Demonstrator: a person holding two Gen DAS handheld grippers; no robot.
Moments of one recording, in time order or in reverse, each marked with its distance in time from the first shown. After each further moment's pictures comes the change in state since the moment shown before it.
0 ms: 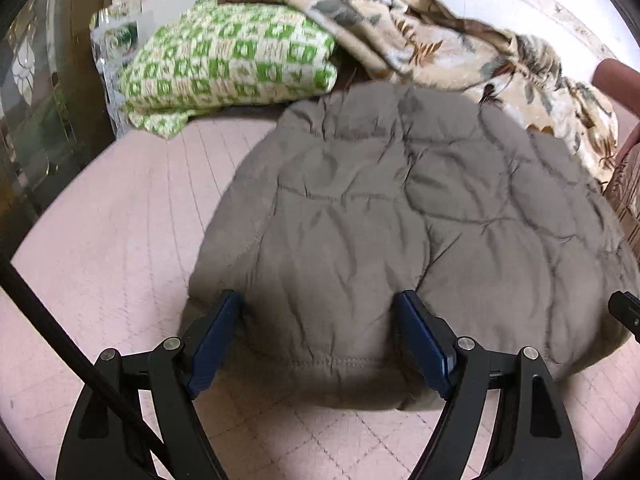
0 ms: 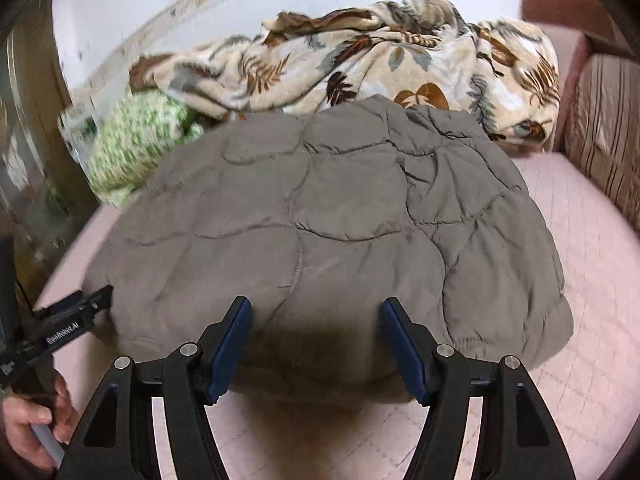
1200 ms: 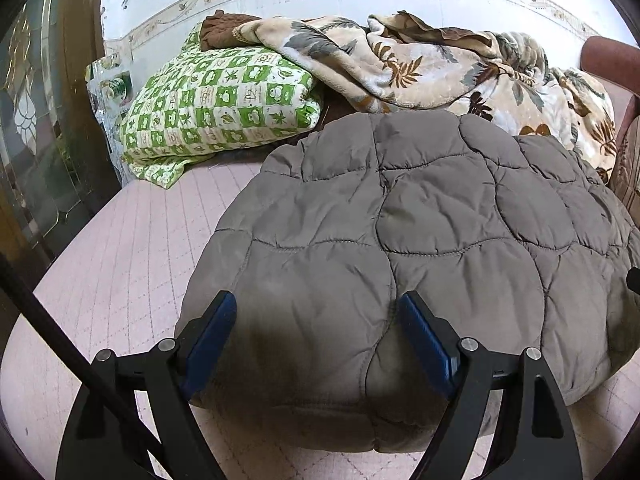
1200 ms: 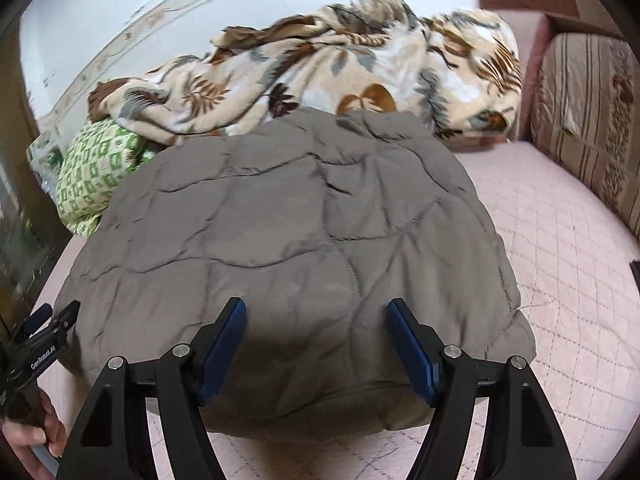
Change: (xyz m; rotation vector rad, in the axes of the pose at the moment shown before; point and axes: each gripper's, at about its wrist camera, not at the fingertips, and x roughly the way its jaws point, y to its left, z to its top) left arm -0.007 -0.035 0.012 0.103 -0.139 0.068; right arm 0.003 -0.054 0.012 0.120 -0.041 -0.067
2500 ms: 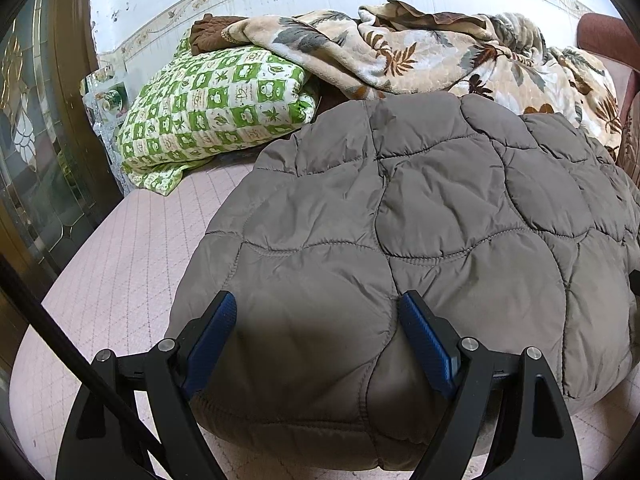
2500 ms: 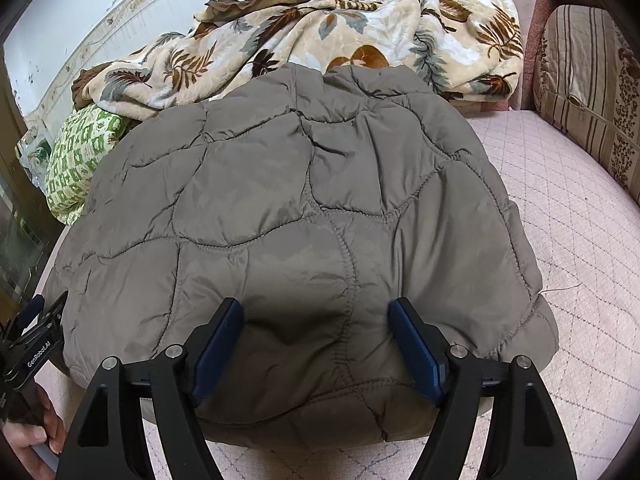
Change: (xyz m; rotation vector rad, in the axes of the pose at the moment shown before) left arm 0.014 -0.007 -0.001 0.041 0.002 0.023; right arm 0.029 -0.010 -0.007 0.021 0.092 0.006
